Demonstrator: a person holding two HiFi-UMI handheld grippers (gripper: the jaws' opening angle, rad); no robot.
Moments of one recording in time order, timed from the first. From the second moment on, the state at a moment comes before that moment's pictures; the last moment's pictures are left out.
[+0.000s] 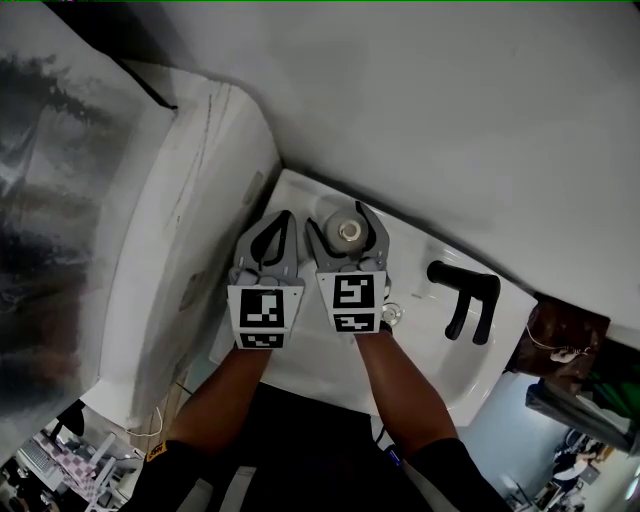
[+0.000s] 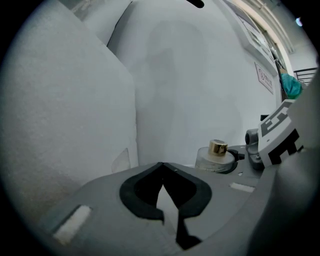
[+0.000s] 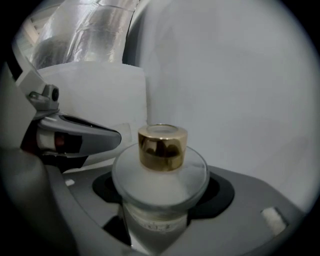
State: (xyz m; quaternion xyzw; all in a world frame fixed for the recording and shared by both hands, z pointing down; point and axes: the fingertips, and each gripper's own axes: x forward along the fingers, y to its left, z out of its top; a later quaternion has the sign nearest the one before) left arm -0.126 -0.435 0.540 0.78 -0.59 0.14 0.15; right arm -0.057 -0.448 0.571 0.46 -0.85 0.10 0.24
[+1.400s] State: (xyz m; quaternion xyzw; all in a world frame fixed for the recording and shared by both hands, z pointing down) left arm -0.126 -0.412 0.524 0.78 -0.59 0.13 0.15; right arm -0.062 -0.436 0.589 0.44 -0.84 0.13 0.31
